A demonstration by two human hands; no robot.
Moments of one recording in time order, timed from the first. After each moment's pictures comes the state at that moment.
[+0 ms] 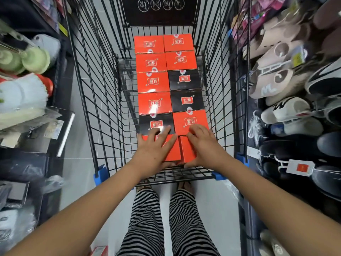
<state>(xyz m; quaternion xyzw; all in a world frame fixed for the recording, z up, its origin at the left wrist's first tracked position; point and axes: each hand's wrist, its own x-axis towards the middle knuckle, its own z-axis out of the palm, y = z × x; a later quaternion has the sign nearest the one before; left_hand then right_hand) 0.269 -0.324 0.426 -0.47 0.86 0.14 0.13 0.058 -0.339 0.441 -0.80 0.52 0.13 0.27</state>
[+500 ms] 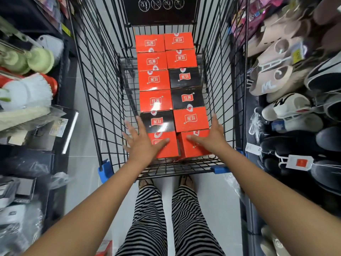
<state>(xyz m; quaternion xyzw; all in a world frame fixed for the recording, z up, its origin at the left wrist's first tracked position) 0.269 -0.326 0.435 -0.76 0.51 0.40 -0.01 0.054 -0.345 0.437 -0.42 0.77 -0.08 0.48</state>
